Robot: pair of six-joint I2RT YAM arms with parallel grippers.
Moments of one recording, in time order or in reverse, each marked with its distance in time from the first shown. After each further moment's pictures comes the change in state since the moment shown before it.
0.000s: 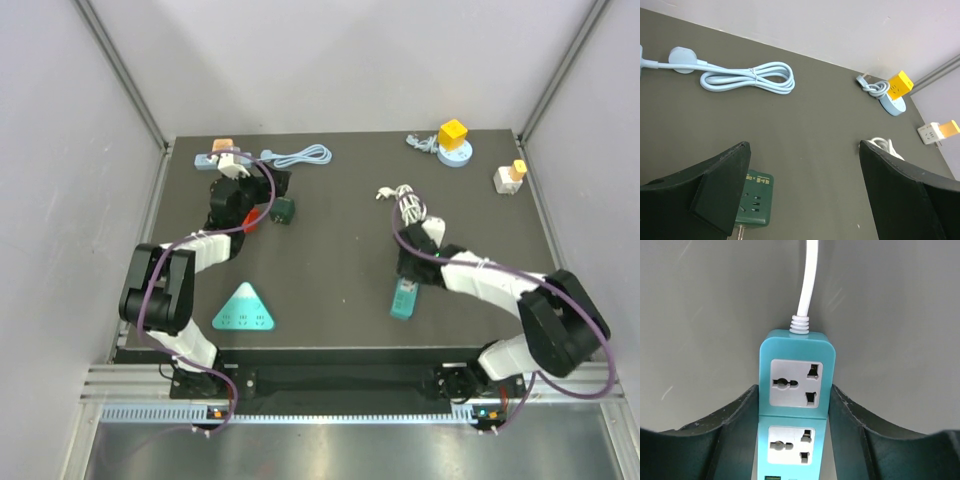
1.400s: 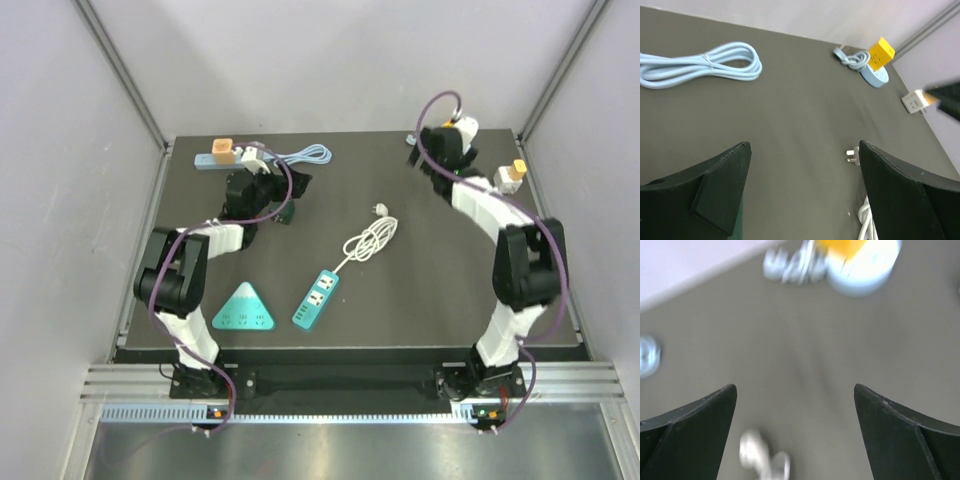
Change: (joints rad) left arm -0.049 0.117 0.106 -0.013 0.125 0.026; right arm -0.287 0.305 0.547 0.285 0.017 -0.232
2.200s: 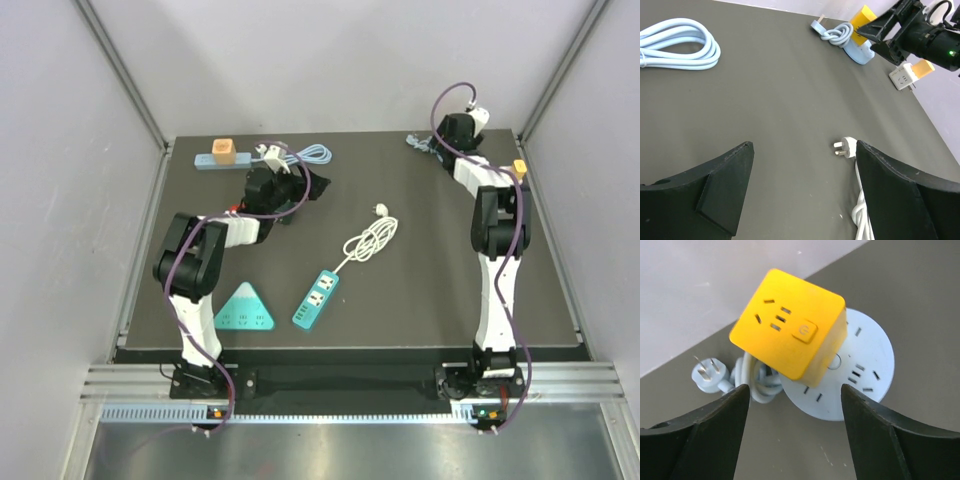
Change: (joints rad) left arm -0.074 0.178 0.133 0.012 0.075 0.005; right arm -0.232 0.662 0.635 0.078 -0.097 -0.027
